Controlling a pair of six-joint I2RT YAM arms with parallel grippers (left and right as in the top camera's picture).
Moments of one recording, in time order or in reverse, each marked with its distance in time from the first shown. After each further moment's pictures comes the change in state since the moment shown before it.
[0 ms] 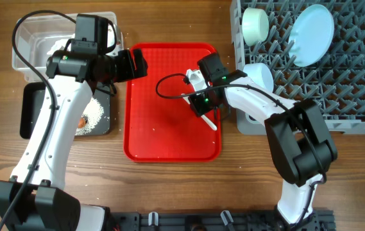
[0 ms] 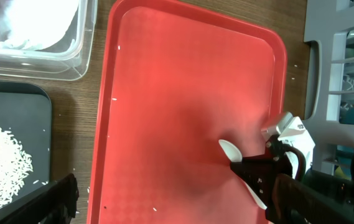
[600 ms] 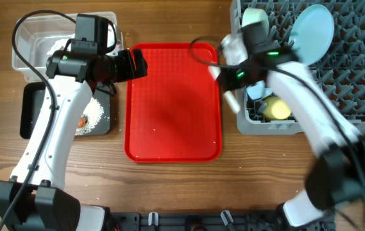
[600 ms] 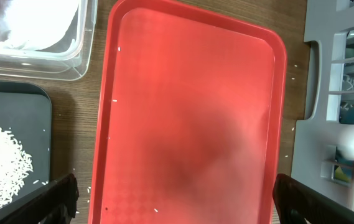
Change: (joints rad) left arm 0.000 0.000 0.000 0.000 0.000 0.000; right arm -0.226 -0.322 0.175 -0.290 -0.031 0.045
